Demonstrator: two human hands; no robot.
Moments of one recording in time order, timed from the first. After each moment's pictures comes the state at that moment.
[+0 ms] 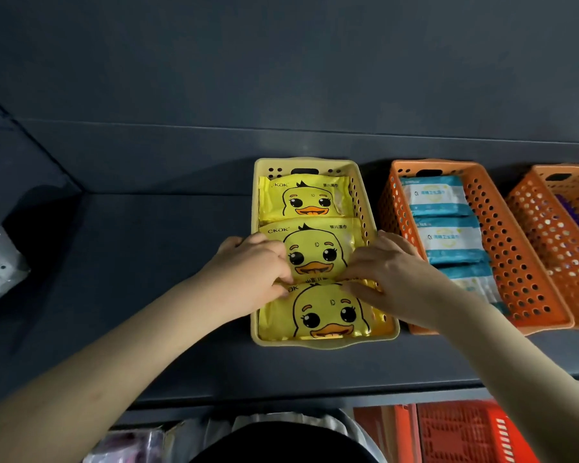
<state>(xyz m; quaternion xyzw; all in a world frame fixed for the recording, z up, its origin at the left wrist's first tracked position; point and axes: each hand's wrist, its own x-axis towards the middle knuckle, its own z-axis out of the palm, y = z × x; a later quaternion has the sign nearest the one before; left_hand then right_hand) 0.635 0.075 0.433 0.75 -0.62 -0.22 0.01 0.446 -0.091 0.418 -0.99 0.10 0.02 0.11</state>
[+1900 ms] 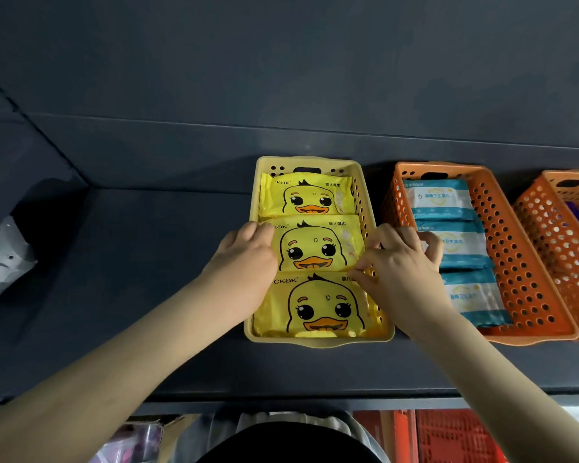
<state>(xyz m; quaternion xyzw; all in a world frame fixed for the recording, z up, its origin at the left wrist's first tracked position) 0.619 0.075 0.437 0.81 -0.57 -0.10 -0.09 0.450 -0.078 0.414 -0.96 0.29 -0.06 0.00</state>
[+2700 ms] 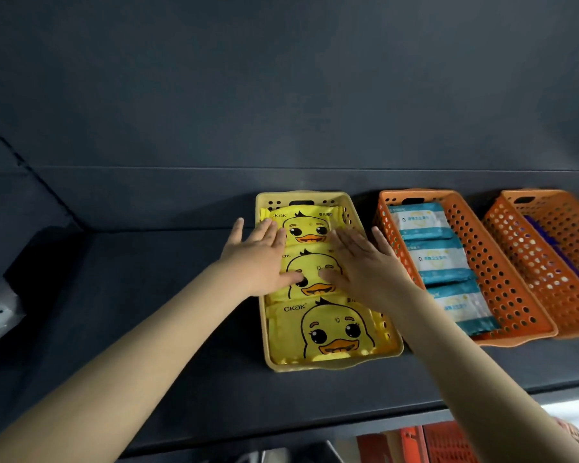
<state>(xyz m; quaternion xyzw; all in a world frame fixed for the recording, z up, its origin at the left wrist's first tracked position) 0.672 0.032 0.426 0.79 -0.57 -0.18 -0.15 0.501 -0.090 0.412 -0.95 0.28 0.16 0.01</state>
